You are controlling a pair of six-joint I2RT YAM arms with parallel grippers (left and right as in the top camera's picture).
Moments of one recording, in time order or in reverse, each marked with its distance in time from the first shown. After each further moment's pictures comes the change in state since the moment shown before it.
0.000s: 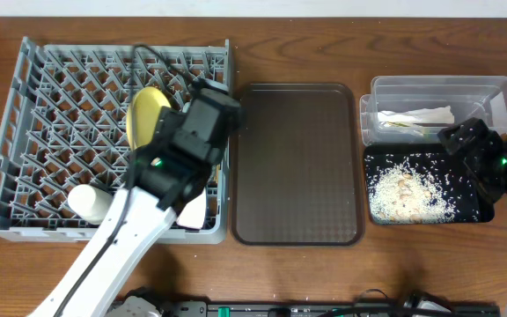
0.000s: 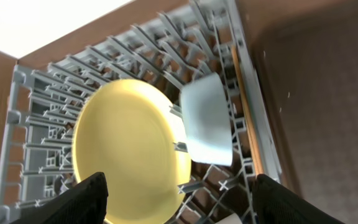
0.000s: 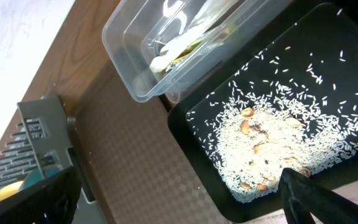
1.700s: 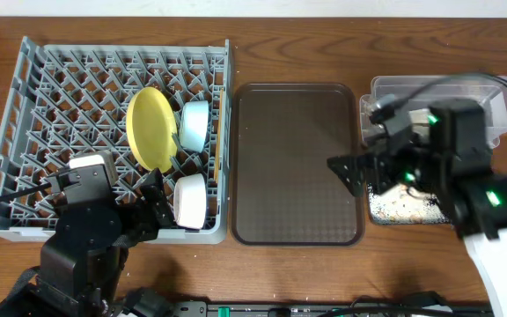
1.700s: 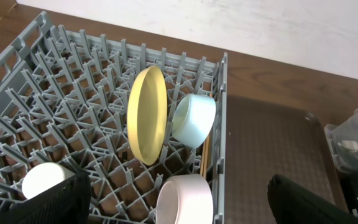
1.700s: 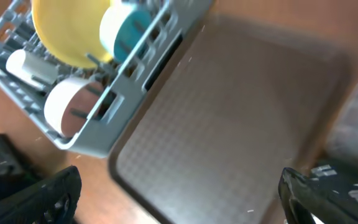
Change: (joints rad) left arm 0.010 -0.584 0.002 -0.270 0.085 -0.411; right arm 0.638 -0.140 -0.002 0.104 -0.050 -0.495
